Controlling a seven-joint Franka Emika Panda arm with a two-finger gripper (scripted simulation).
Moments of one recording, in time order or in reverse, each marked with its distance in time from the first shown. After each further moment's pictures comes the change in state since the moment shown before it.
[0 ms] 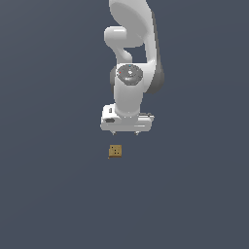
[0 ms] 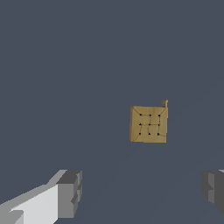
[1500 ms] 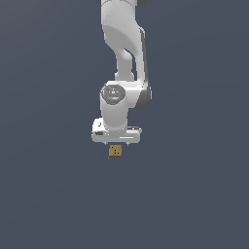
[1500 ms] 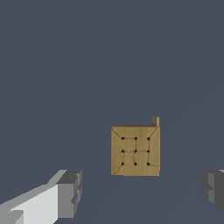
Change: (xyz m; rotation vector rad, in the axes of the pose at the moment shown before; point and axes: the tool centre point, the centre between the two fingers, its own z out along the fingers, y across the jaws) arm 0.026 0.037 0.052 0.026 0.034 0.029
